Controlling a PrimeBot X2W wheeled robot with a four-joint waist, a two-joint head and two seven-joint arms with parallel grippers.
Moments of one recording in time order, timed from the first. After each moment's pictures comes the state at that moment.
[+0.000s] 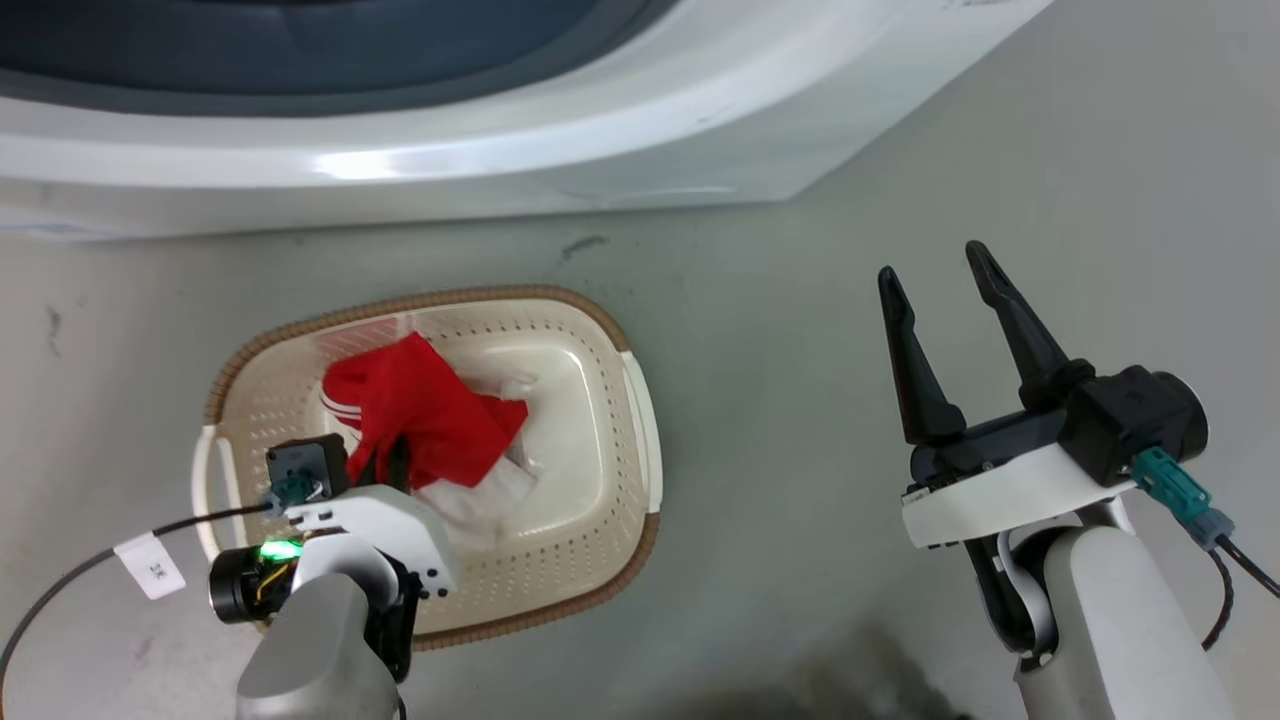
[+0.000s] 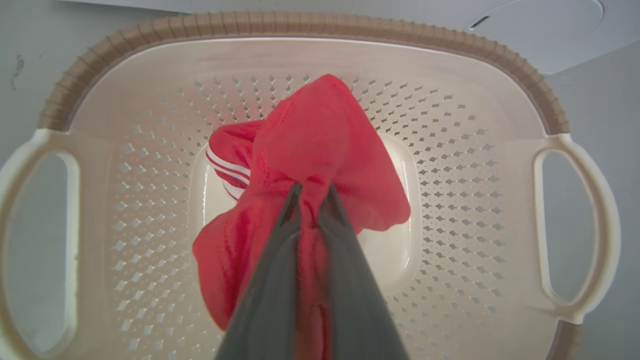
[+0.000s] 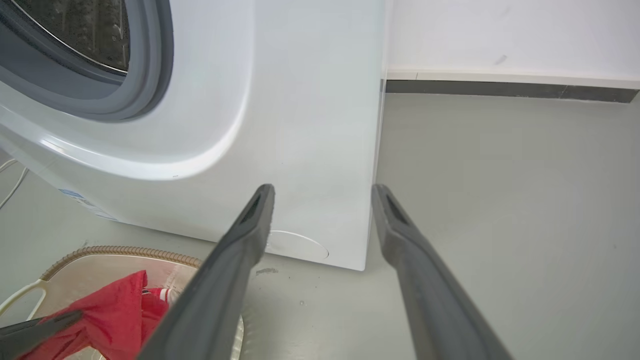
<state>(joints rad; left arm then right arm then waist) -0.54 0.09 -0.01 1.01 -0.25 -0.05 -0.26 -0.31 -0.05 0.16 0.11 0.11 0.13 -0.23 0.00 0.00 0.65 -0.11</state>
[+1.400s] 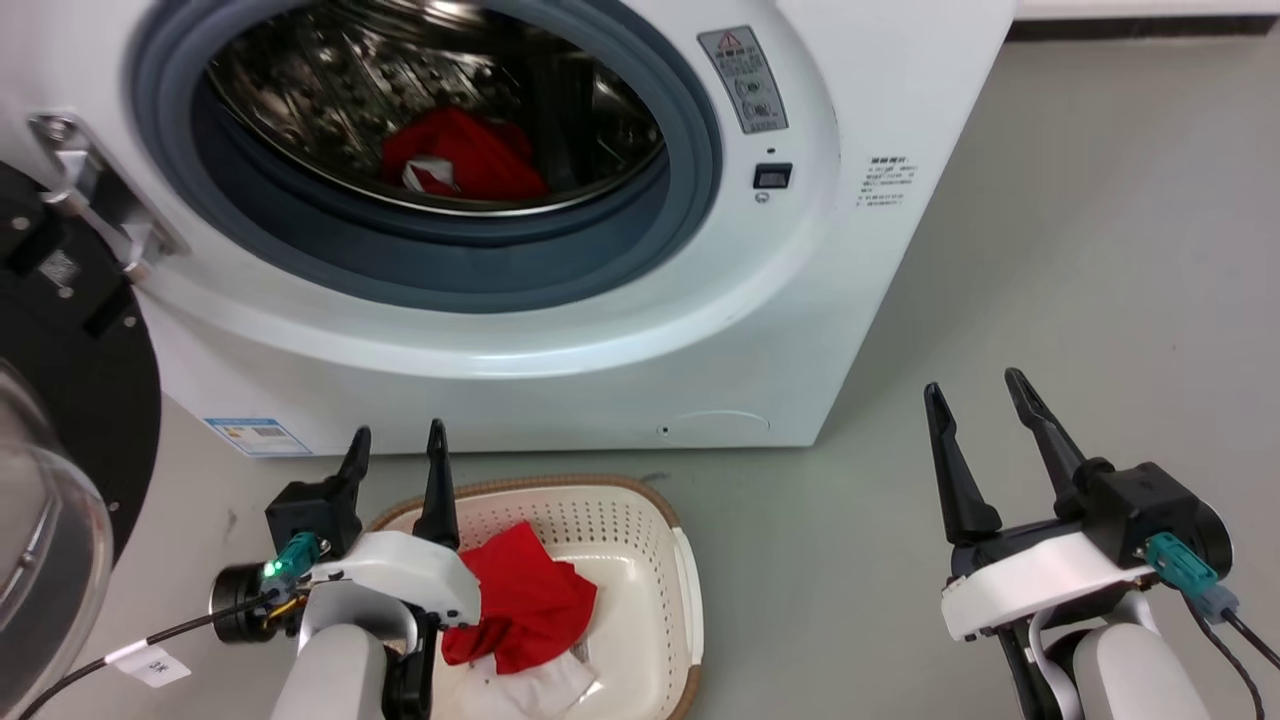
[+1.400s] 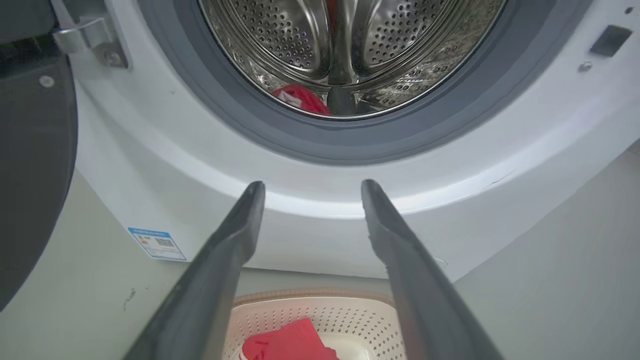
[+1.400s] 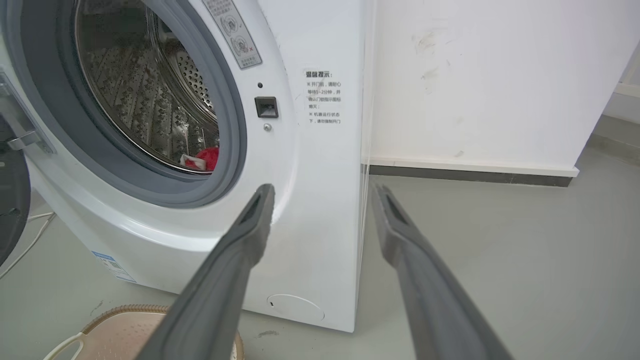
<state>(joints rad) -0.28 0.05 -0.02 0.51 -0.20 0.00 -0.26 -0.16 -0.05 0.07 0.15 0.09 0.13 -0.21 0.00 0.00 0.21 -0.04</state>
